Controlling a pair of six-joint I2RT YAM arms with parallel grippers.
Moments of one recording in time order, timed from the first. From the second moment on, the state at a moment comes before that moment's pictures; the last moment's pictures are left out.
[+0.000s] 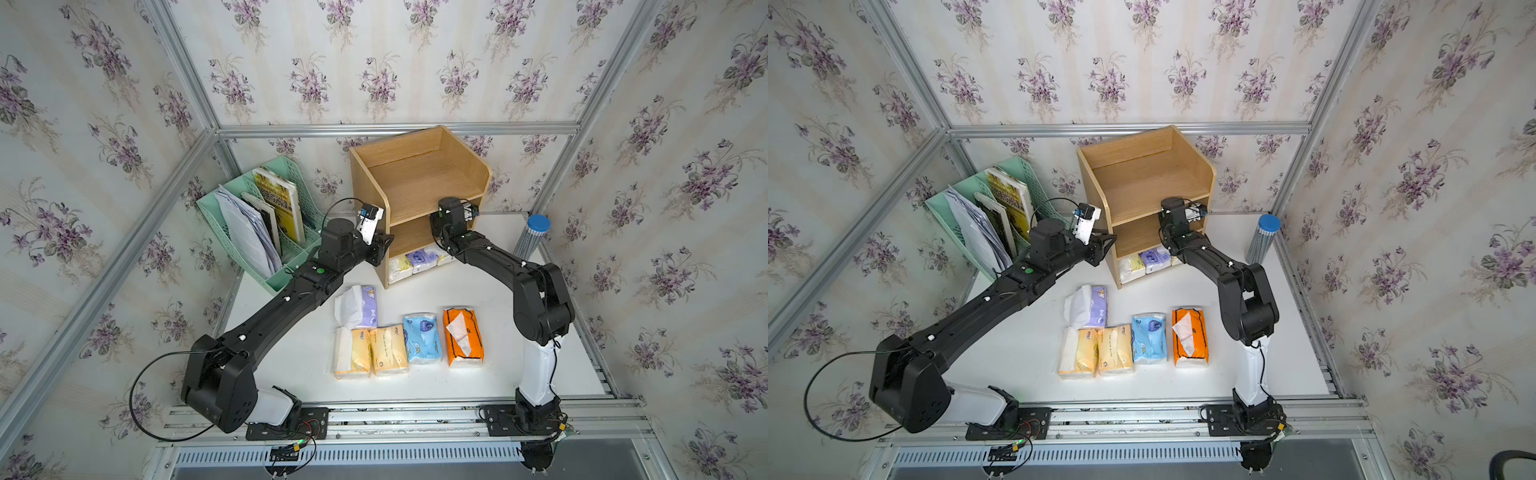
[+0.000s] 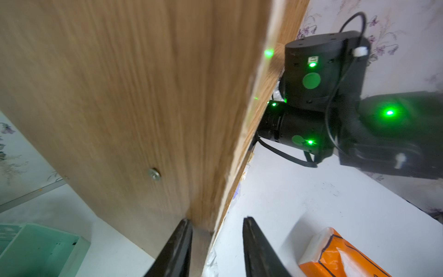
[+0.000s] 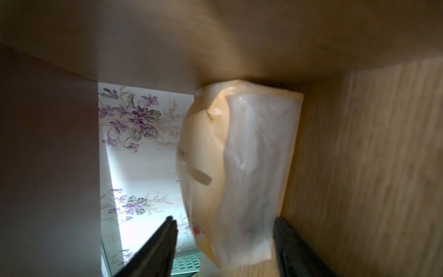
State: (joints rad) left arm -0.48 1.43 1.15 0.01 0.26 -0.07; right arm 0.42 2.01 1.54 0.09 0.27 1.46
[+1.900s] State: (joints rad) left arm -0.76 1.55 1.36 -0.28 -0.16 -0.20; right arm 0.32 1.11 0.77 -0.43 0.15 0.67
